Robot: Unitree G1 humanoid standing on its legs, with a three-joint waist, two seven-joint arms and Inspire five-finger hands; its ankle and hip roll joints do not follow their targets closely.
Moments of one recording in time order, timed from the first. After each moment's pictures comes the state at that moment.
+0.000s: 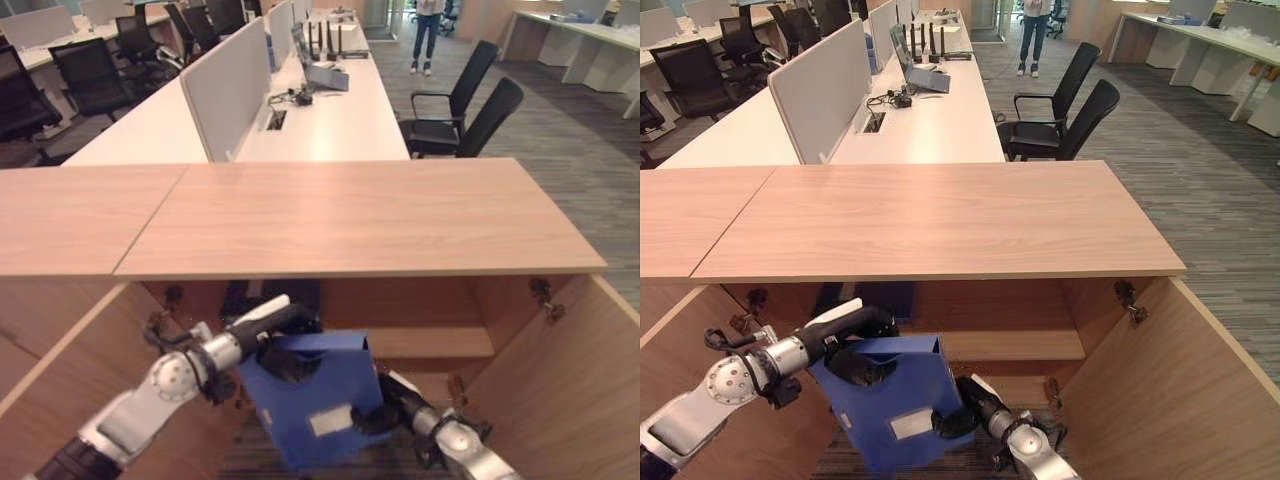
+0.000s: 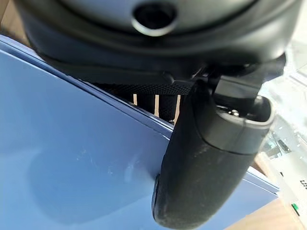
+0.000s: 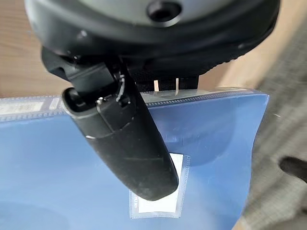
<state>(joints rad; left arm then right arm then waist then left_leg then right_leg) -0.04 0.93 -0.41 -0.21 -0.19 0.04 -0.30 0.01 -0.33 0.57 0.48 0.27 0.01 0.15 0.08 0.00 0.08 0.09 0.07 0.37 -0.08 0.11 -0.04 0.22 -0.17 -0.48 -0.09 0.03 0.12</state>
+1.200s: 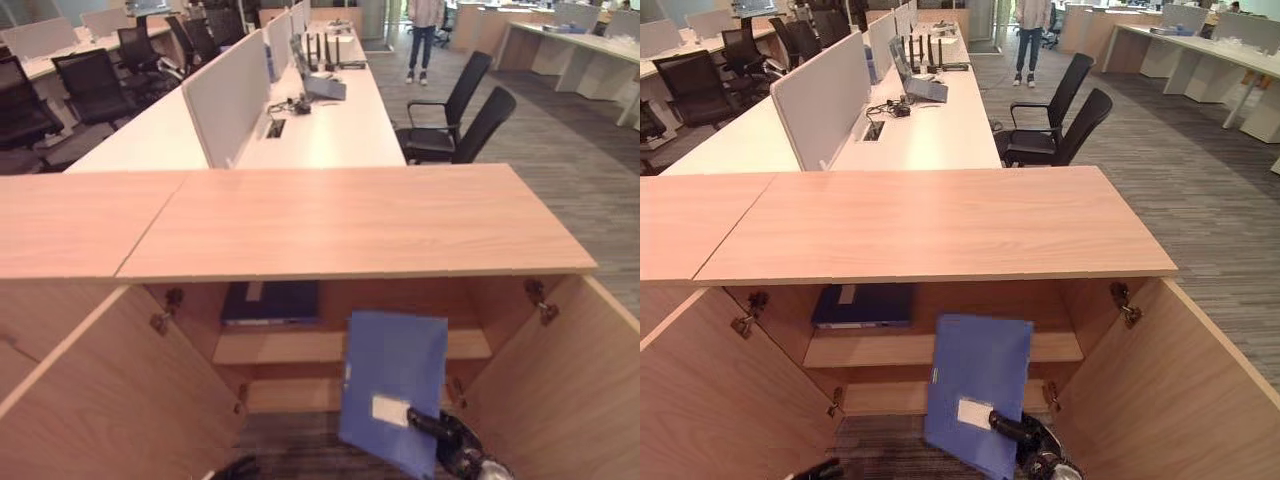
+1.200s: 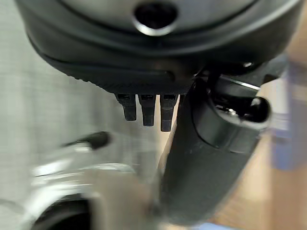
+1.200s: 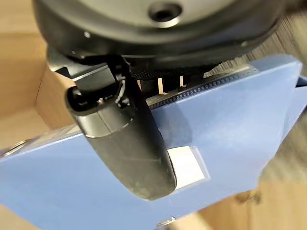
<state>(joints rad) 0.33 0.30 -0.05 0.76 -0.30 0.07 -0.16 0.10 -0.15 0.10 0.71 0.93 0.10 0.04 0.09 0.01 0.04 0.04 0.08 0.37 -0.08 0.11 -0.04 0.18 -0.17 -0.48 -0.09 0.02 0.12</state>
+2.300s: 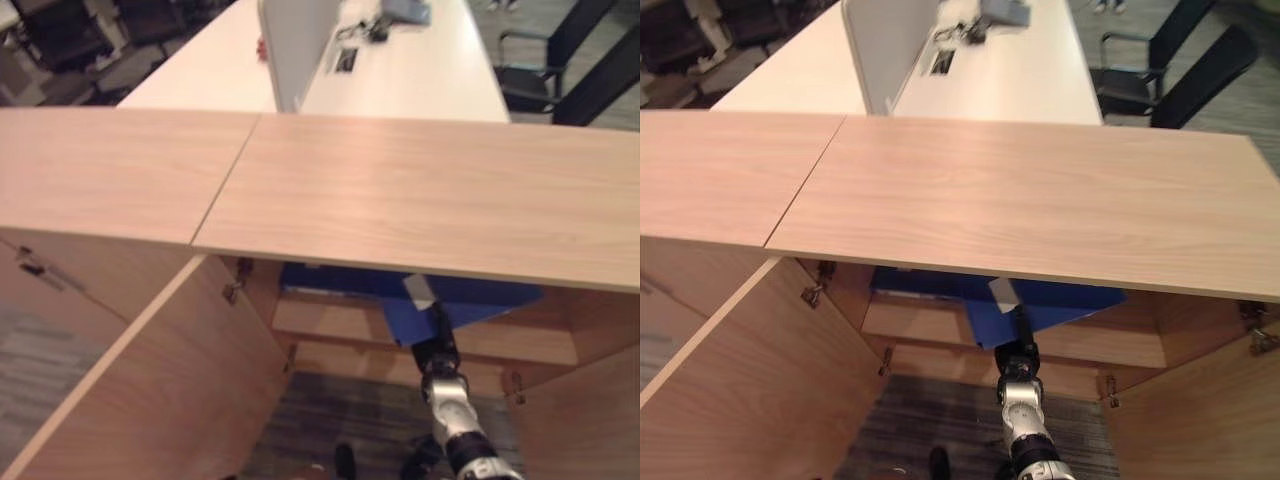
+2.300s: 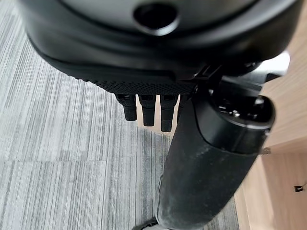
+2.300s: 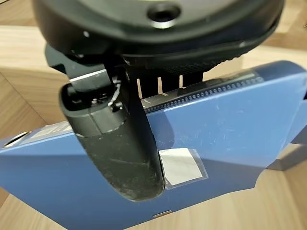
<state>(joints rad) 0.21 0.27 -0.14 1.00 -0.04 -0.05 0.12 -0.33 0.02 -0.07 0.71 1.48 -0.30 -0.09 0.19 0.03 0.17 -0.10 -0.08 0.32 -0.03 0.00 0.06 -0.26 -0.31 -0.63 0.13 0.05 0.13</state>
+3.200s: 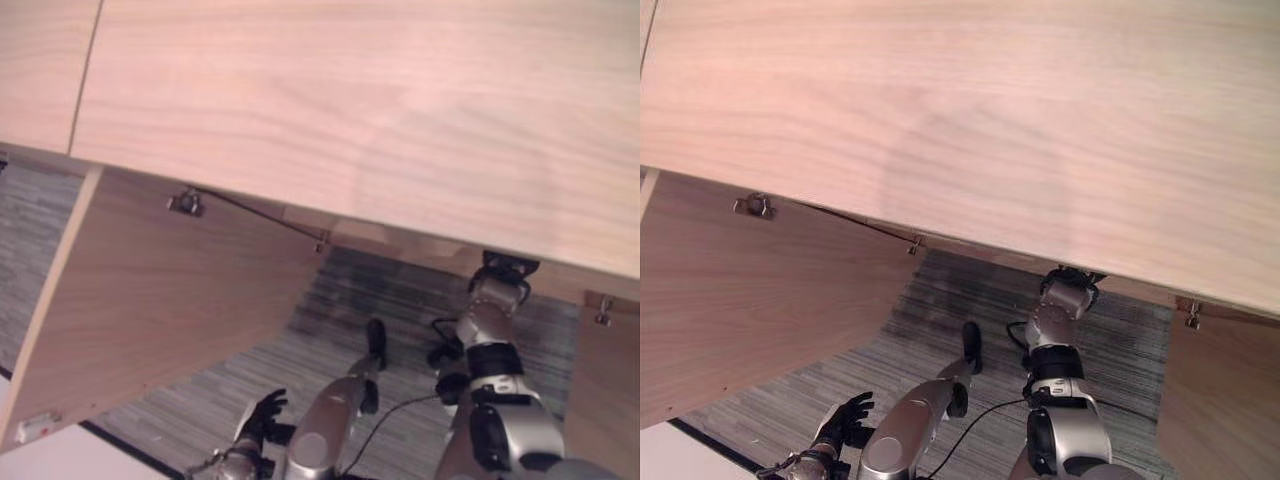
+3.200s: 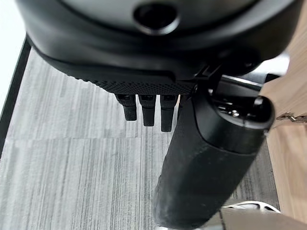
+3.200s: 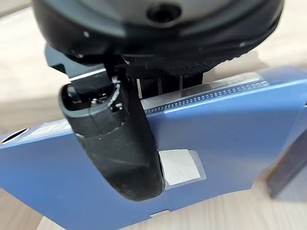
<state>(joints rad) 0.09 0.26 -0.32 0.76 -0.11 -0.07 0.14 -0.65 -0.08 -0.17 0.51 1.54 -0.59 -0.17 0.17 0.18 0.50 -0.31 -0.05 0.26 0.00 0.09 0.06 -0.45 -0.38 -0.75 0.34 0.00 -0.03</state>
